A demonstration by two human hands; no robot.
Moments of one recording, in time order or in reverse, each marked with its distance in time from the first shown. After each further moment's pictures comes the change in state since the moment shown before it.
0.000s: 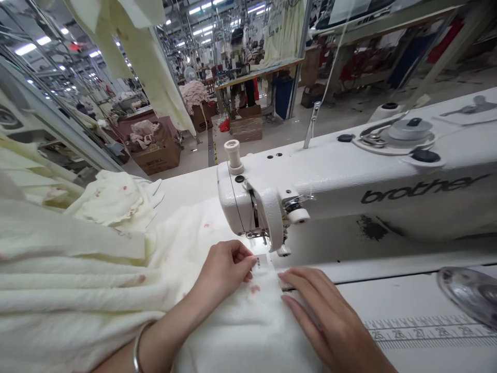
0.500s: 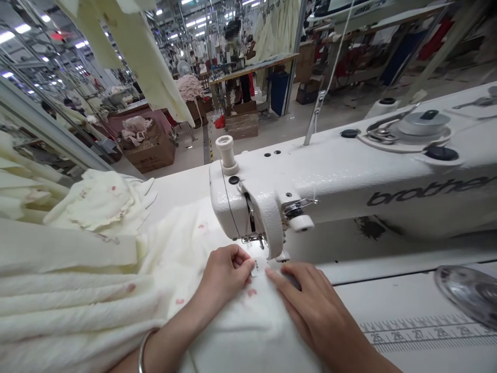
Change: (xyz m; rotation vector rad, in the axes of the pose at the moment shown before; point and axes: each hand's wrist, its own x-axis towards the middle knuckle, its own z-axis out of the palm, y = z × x) left_hand 0.013 -0.014 0.013 0.056 0.030 0.009; right_hand 0.006 0.010 0.014 -0.128 -0.030 -0.091
